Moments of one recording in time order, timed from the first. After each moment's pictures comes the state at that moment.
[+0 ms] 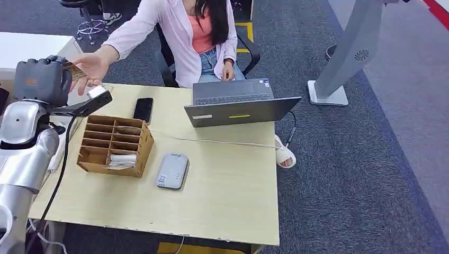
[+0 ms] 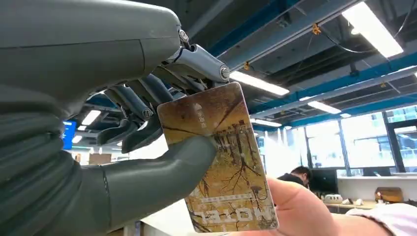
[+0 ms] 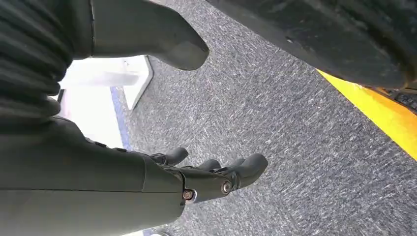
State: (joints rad) left arm -0.94 0.18 -0.32 -0.77 -1.34 0.38 -0.02; right arm -0.09 -0.03 1.28 -0.13 -0.65 -0.15 0.13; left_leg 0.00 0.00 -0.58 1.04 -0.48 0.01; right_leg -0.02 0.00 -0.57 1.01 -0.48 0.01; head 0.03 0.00
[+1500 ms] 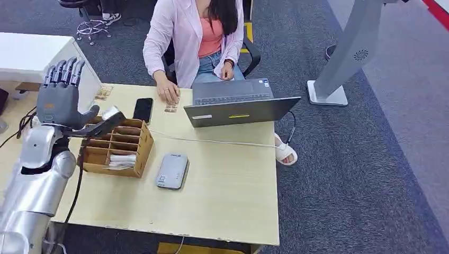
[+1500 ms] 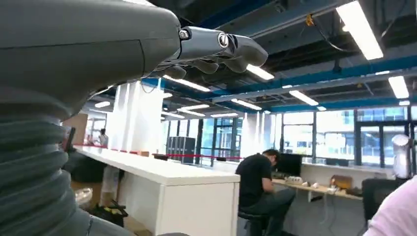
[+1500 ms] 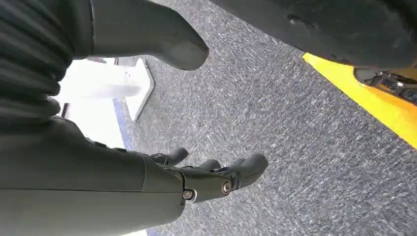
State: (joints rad) left arm -0.69 0.14 -0.31 -1.01 -1.19 0.39 -0.09; right arm -0.09 -0.03 1.29 -0.13 -0.72 -0.16 0.15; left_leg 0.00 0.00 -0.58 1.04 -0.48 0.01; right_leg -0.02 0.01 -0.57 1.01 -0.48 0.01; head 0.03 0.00
